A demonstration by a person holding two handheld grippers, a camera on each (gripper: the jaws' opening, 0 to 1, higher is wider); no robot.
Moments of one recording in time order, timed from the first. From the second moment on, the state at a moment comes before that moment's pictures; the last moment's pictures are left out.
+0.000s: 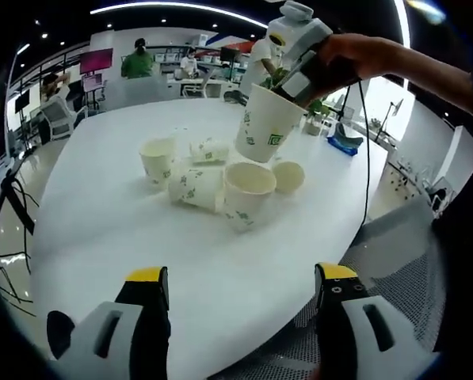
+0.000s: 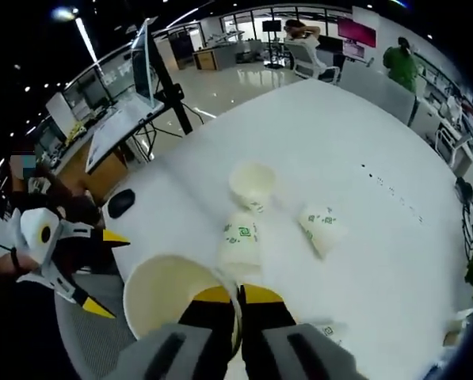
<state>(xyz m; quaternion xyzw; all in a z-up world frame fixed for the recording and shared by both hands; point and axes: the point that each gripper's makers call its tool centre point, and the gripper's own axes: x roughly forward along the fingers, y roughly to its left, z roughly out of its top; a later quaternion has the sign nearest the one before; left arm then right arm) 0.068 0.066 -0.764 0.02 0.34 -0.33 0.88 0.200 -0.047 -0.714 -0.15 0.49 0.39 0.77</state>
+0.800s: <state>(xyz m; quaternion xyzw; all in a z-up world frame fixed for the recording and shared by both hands) 0.059 0.075 -0.757 0.01 0.34 -0.32 0.89 0.182 -0.040 -0.739 -0.19 0.51 0.40 0.74</state>
